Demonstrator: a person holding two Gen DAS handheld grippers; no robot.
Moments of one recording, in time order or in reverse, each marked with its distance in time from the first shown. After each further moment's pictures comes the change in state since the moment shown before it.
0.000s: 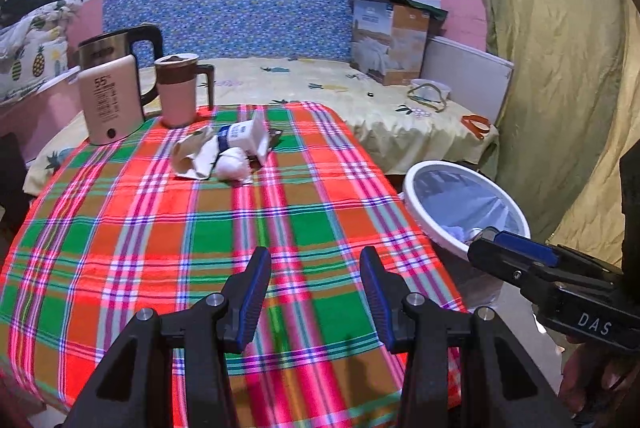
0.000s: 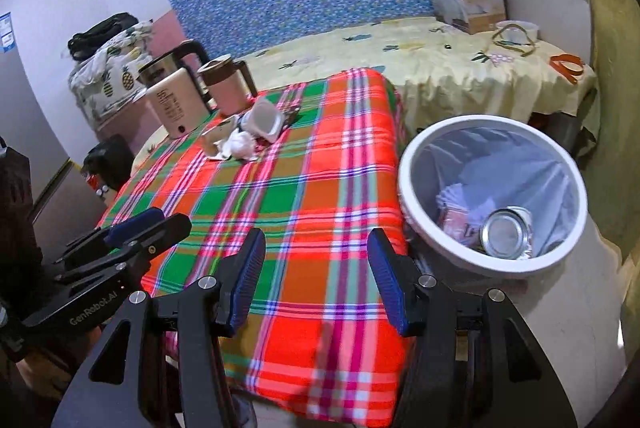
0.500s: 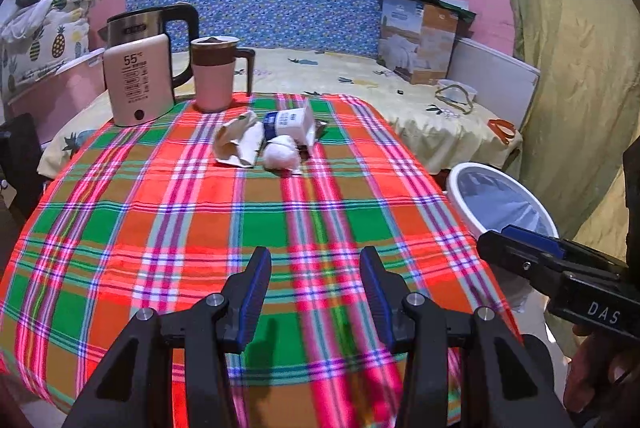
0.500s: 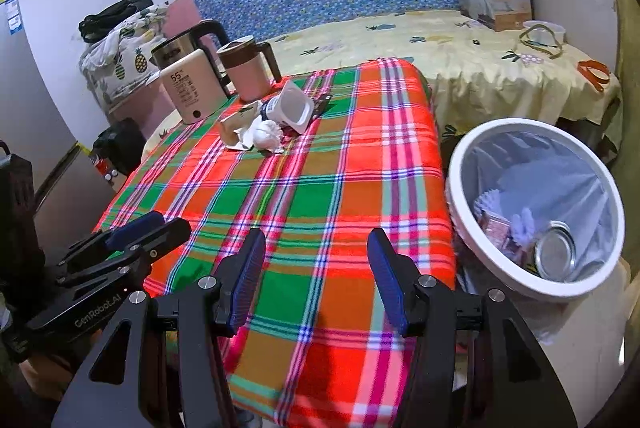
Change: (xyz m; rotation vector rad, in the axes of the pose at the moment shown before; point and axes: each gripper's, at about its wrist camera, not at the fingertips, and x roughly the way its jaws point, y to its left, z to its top) left arm 0.014 0.048 -0.001 -0.055 0.020 0.060; right arm 0.027 0.024 0.006 -0.040 0.041 0.044
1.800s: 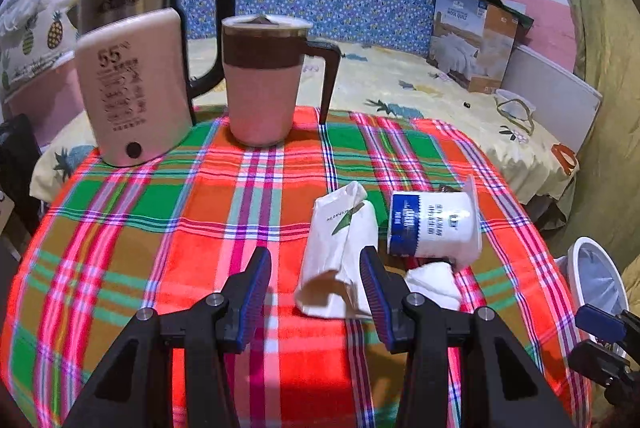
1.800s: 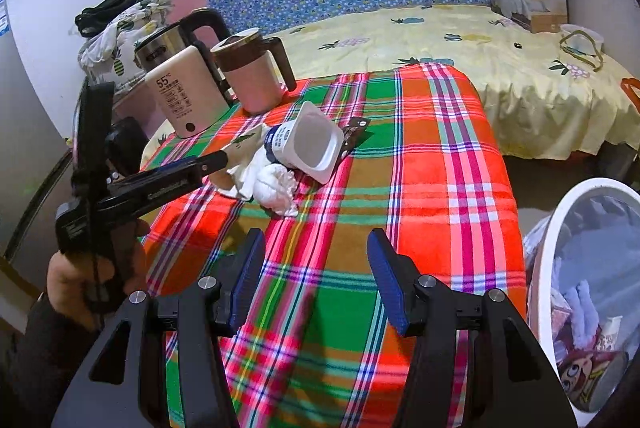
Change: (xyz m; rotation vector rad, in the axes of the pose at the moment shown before) left arm 0.167 0.108 0.117 -0.052 0.051 0.085; right arm 0.078 0.011 0.057 -0.025 0.039 0.055
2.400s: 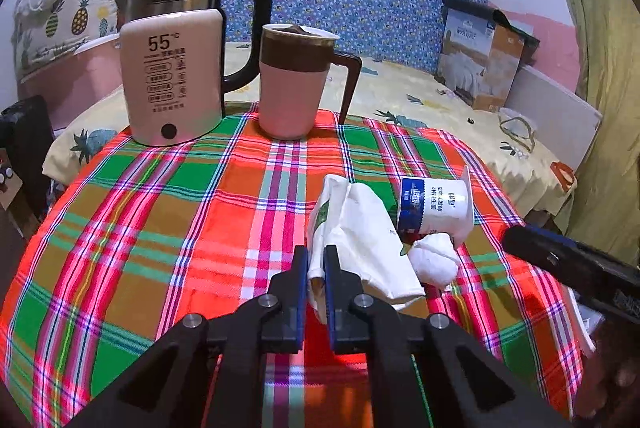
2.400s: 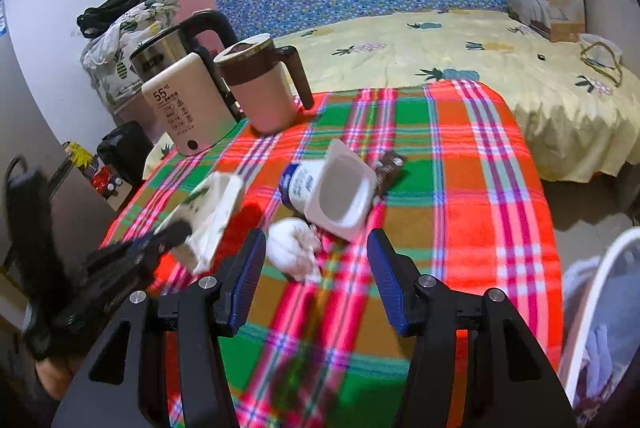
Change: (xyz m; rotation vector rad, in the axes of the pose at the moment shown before) left arm -0.041 0.019 -0.030 -0.068 -0.059 -0.003; right arm 0.040 0.017 0.038 -0.028 -0.007 0.033
